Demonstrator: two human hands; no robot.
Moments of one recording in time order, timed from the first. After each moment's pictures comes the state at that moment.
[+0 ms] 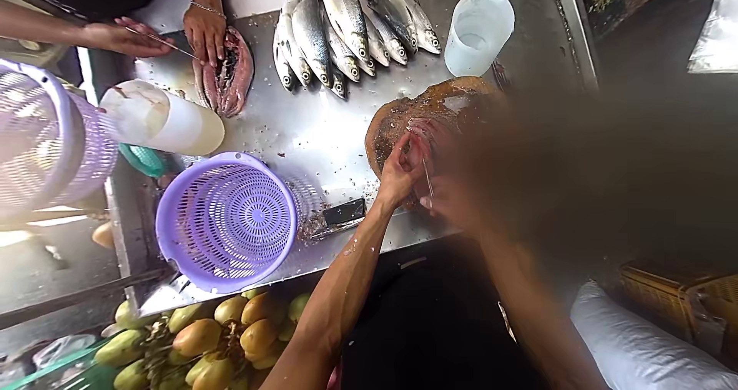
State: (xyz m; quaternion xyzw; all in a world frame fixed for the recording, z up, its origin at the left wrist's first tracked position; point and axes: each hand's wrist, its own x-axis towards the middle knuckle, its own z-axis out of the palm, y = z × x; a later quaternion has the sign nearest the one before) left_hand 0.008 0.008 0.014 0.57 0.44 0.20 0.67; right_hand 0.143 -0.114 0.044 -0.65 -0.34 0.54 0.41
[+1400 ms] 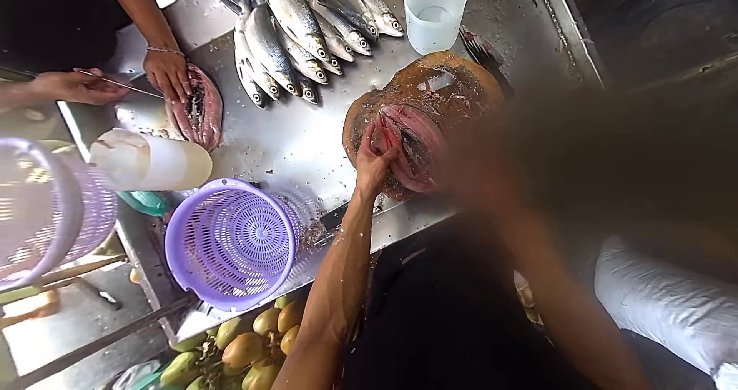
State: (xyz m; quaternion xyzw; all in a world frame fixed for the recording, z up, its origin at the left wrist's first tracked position) left_hand 0.023 0.035 -0.013 0.53 0.48 0.22 0.67; right_hand 0.188 -0.193 0.030 -0.68 -0.20 0.47 0.53
